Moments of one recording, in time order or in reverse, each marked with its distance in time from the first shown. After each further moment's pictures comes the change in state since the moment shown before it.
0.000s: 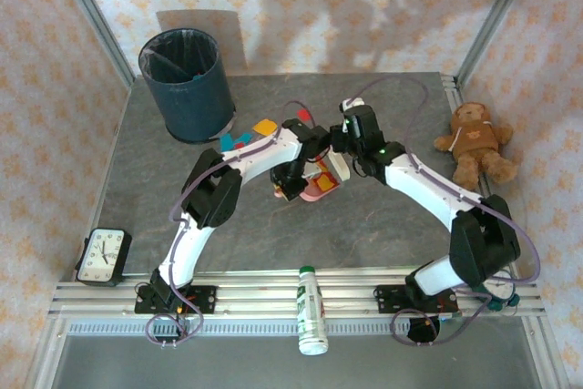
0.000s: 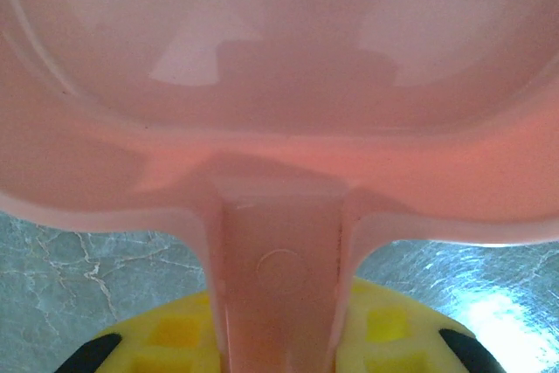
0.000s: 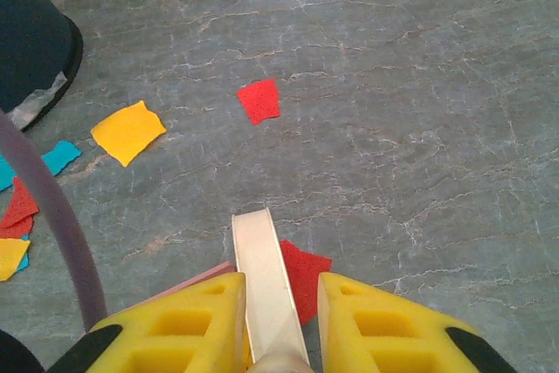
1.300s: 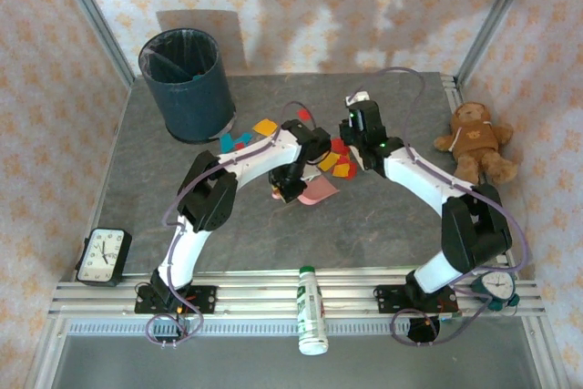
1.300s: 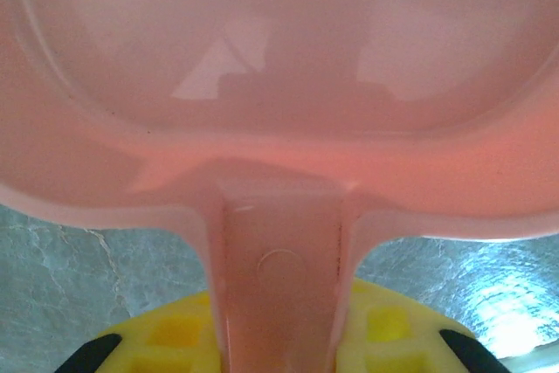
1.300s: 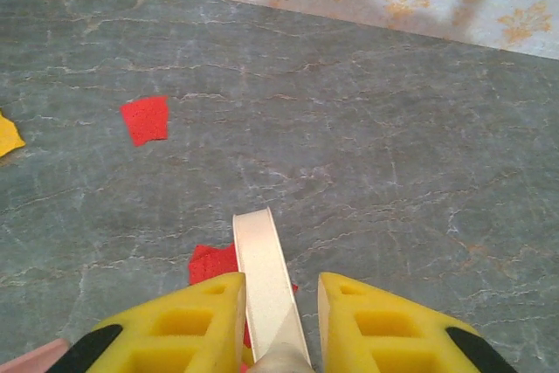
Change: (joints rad) left arm -0.018 -0.024 0.006 -0.047 -0.016 0.002; right arm -0.060 0.093 0.018 0.076 0.132 -0.211
